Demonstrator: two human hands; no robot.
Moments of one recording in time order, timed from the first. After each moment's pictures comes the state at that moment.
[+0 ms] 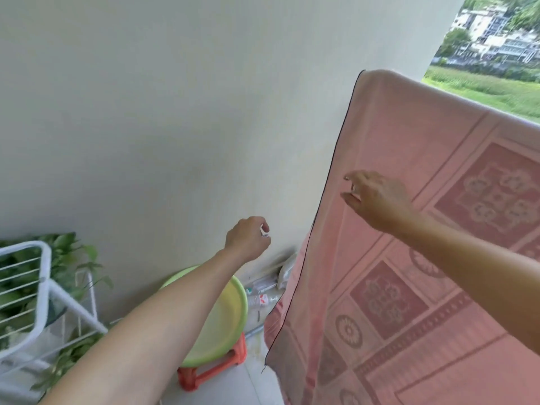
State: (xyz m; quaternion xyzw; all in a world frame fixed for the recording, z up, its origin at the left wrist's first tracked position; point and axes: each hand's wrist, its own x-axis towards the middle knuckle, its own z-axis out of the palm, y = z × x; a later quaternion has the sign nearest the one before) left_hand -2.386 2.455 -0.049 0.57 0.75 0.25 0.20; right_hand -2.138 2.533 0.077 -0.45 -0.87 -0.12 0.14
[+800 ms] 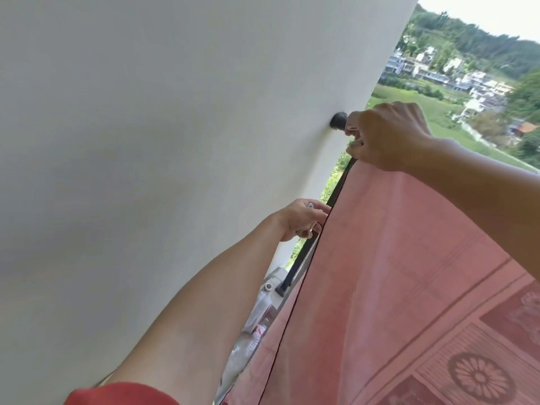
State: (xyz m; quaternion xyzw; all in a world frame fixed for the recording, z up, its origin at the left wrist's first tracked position) left_hand -2.339 2.739 0.043 0.56 0.38 0.32 0.67; right_hand -2.232 2.697 0.245 -0.55 -0.78 -0.30 0.01
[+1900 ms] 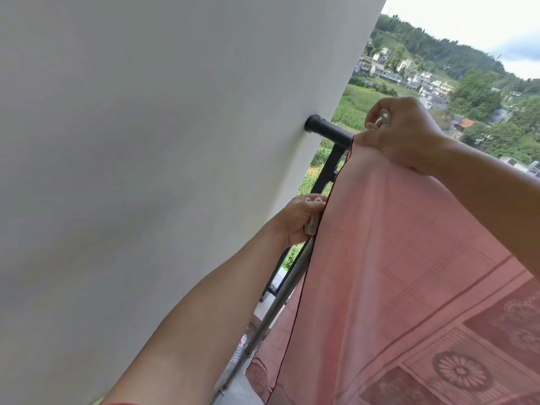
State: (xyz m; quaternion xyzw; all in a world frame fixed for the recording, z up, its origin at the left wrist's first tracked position) left_hand -2.308 2.766 0.057 0.41 0.18 0.38 0.81; right_hand -2.201 2.724 0.254 -0.68 -0.68 -0.01 0.28
